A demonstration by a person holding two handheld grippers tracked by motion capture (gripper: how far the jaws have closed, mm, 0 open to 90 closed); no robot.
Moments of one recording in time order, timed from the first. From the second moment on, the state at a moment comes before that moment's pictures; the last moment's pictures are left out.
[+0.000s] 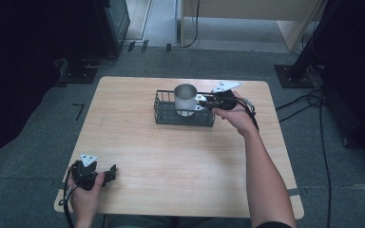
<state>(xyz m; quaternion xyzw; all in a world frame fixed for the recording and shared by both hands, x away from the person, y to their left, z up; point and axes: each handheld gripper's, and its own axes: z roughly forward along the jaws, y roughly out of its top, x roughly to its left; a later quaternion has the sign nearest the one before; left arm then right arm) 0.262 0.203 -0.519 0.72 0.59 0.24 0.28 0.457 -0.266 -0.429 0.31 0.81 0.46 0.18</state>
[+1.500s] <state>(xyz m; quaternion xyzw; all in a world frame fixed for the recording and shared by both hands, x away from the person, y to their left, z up) 0.262 0.203 -0.519 0.72 0.59 0.24 0.28 0.349 -0.317 -0.440 0.48 0.75 0.40 0.22</state>
